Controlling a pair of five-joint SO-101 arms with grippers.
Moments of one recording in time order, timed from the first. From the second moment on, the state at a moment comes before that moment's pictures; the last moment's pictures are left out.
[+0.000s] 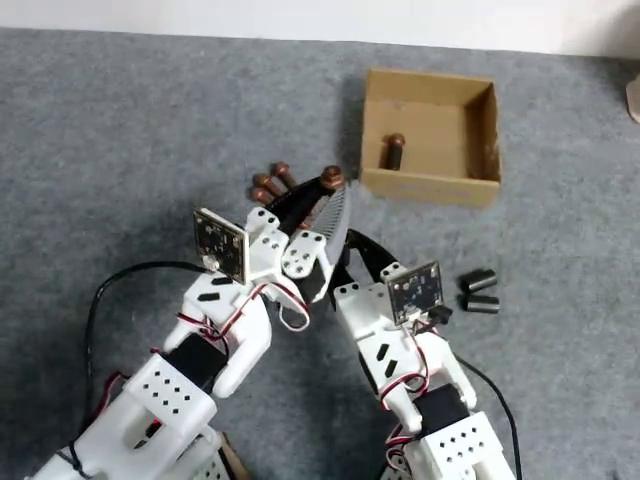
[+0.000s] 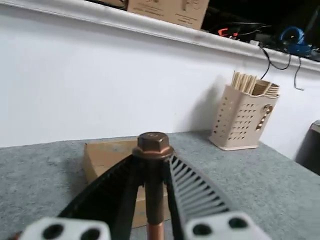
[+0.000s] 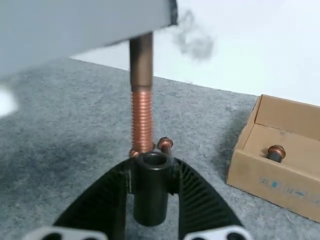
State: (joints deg) left arm 30.1 -59.7 72.1 -7.9 18.9; right arm -29.5 -88.4 96.0 7.1 2.3
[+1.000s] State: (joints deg) left arm 29.7 -59.8 74.1 -7.9 17.6; right arm -31.8 -88.4 96.0 7.1 2.3
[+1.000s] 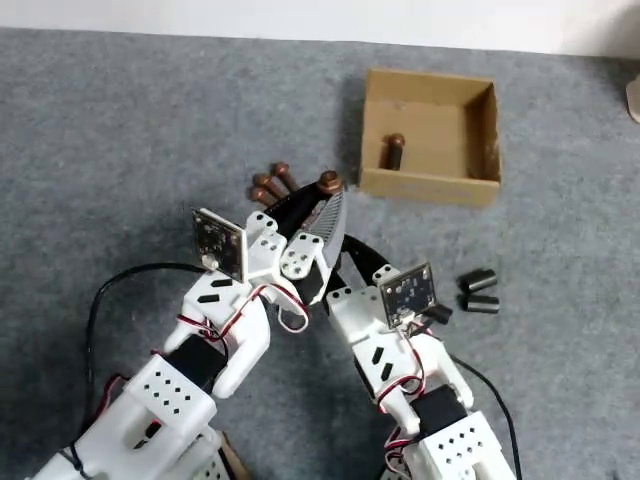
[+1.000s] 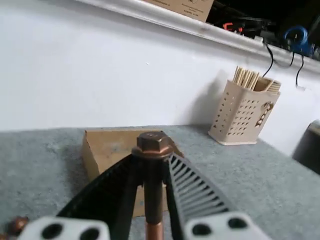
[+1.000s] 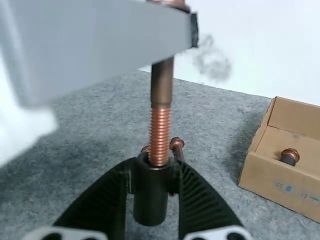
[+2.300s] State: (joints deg) left arm 30.2 -53.3 78.2 3.3 16.7; right arm -29.7 -88.2 96.0 6.4 2.4
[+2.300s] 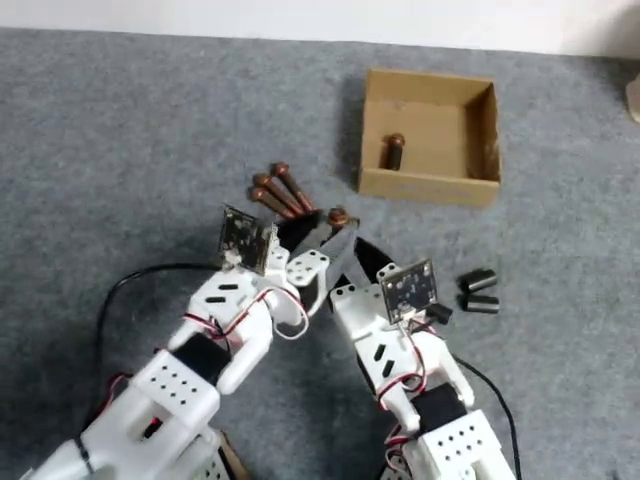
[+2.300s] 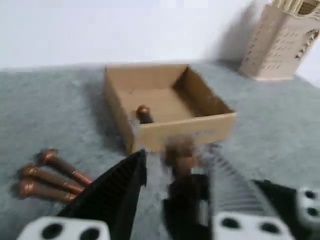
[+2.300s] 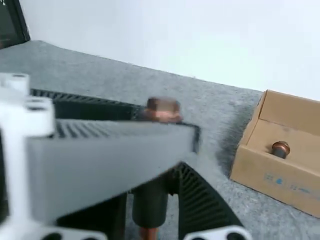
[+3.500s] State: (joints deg) left arm 17.7 -98.5 96.0 26.3 16.5; right arm -15.6 -88.4 92.1 22.8 7.3
